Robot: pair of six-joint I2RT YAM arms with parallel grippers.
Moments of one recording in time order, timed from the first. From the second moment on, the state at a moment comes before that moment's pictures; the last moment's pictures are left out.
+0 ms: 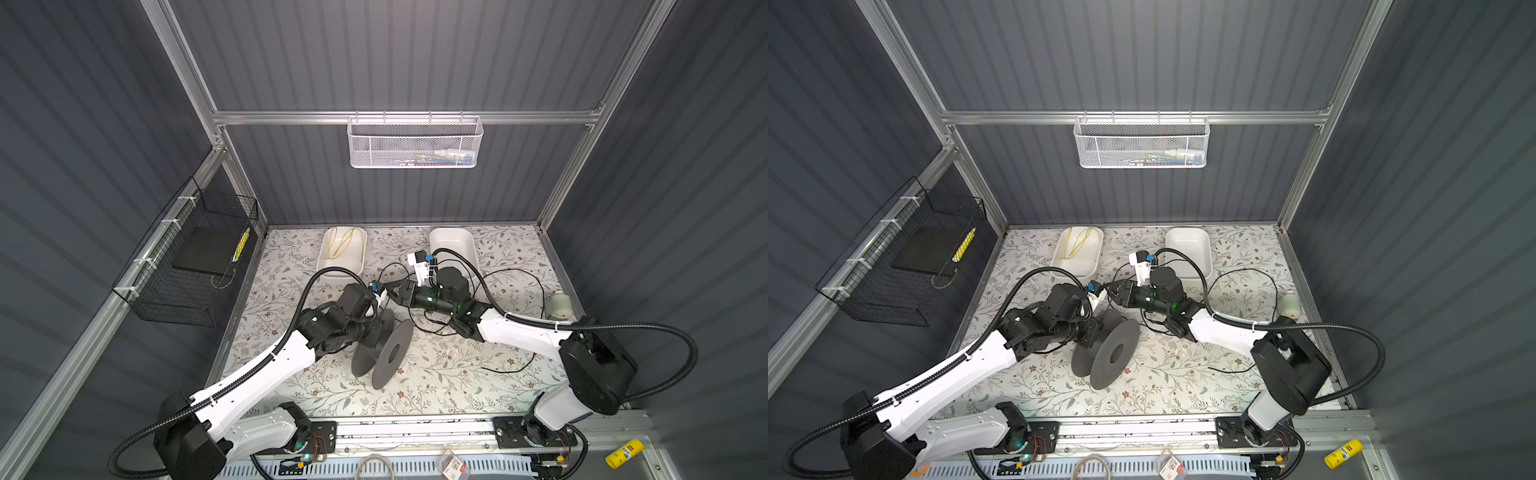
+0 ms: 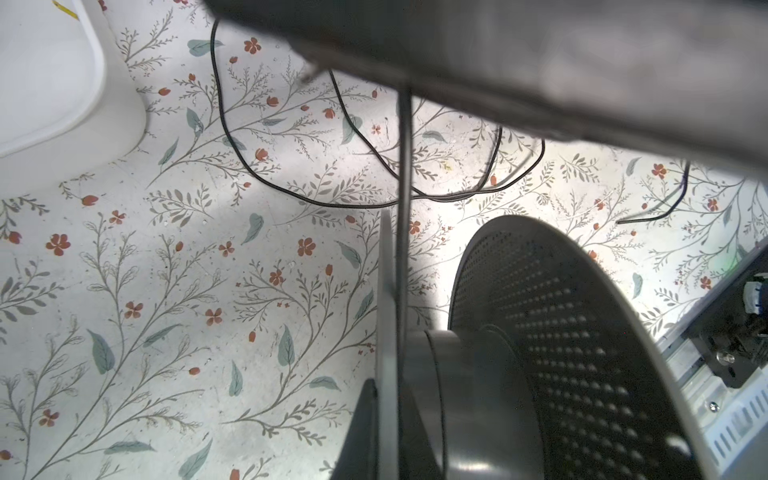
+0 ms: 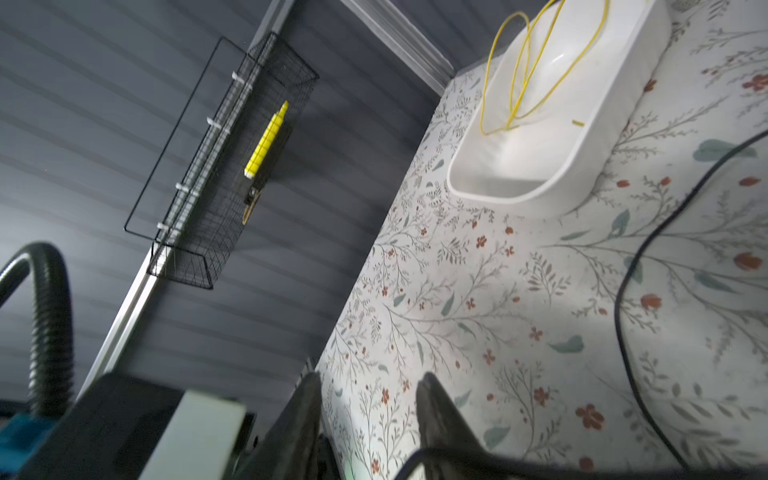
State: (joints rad) left arm -0.78 1.12 0.95 -0.72 0.01 -0.22; right arm 0.76 1.61 0.91 0.55 -0.37 0.90
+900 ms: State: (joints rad) left arm -0.78 0.93 0.98 -0.90 -0.18 -0.23; right arm 0.26 1.52 0.93 0.81 -0.30 1.15
